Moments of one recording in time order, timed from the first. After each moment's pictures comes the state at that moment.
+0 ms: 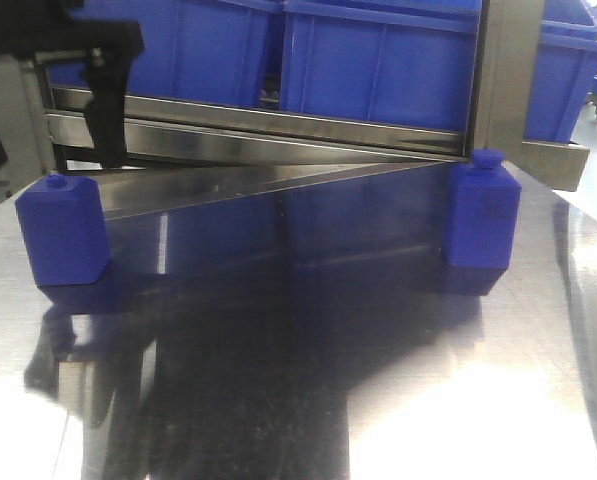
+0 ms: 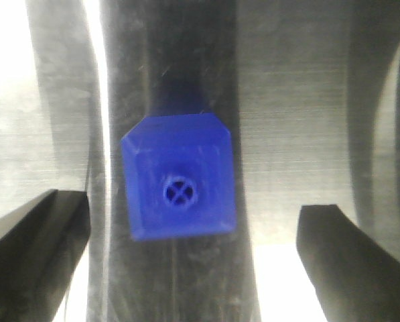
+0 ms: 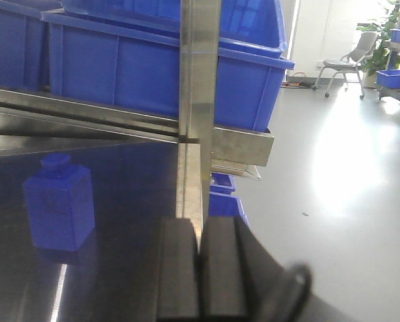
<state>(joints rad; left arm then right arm) -0.38 1.76 -1.49 0.01 1.18 -0.37 0.00 -0.01 0.03 -0.02 0.03 0.02</state>
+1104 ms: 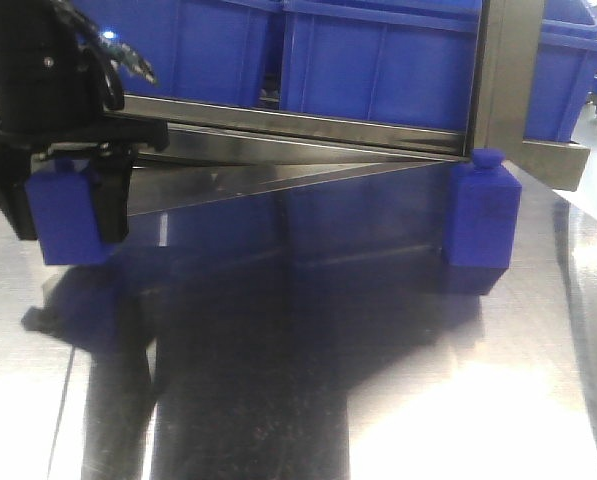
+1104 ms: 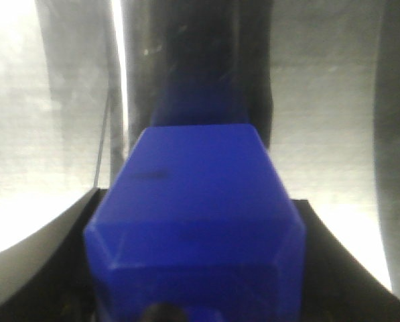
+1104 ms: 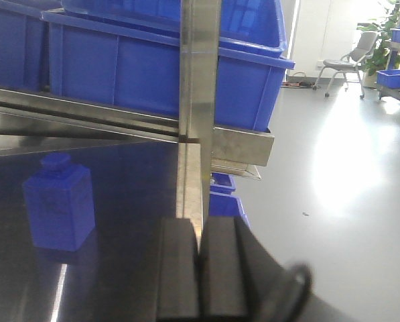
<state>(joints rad) -0.37 1.92 -1.56 0.01 1.21 -0.37 0.00 -0.01 0.03 -0.02 0.03 0.02</state>
